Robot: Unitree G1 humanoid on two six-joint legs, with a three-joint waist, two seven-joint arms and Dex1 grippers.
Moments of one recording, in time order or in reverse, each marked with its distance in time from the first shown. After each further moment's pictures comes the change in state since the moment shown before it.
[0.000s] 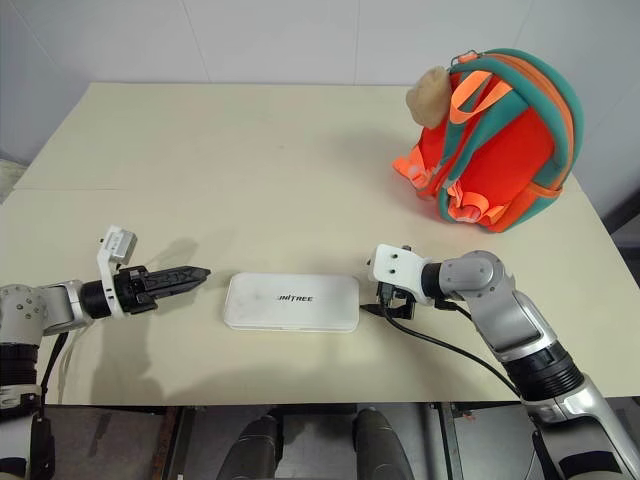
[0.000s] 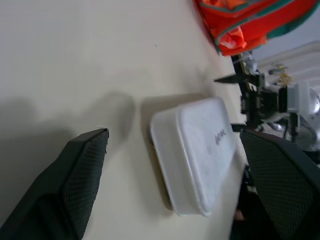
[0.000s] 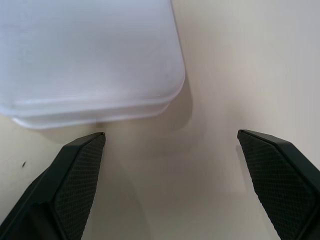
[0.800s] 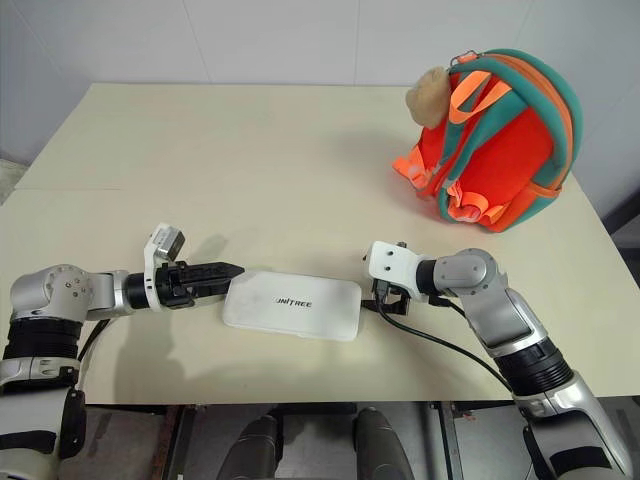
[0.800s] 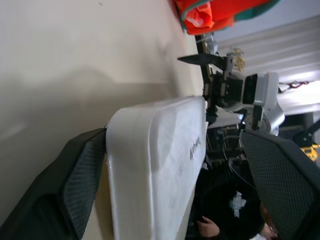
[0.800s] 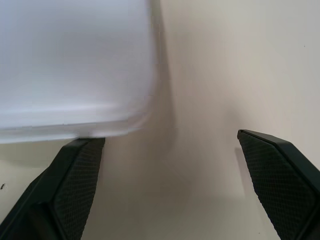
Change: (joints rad) left arm -0.159 -0.099 -0.129 0.116 0.000 0.086 -0.051; right arm -0.019 0.035 0.000 0.042 -0.018 -0.039 -0.011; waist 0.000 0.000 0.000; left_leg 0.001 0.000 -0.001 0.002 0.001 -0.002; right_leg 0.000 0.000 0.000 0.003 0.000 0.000
